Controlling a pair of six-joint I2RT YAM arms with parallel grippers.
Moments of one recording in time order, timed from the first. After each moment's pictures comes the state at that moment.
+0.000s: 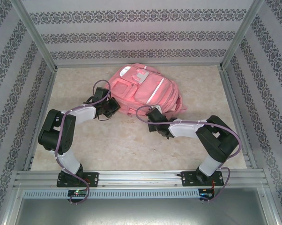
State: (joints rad) left arm -0.26 1.73 0.95 -0.09 0.29 -0.99; right arm 0.74 1.67 0.78 -0.09 0.29 0.44
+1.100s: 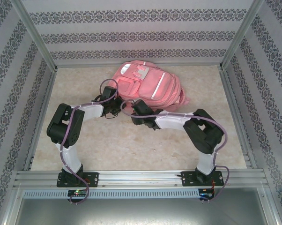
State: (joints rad) left arm -0.34 1.87 1.03 -0.01 0.23 -1.03; right arm 0.80 1.89 1.11 -0.13 0.19 0.33
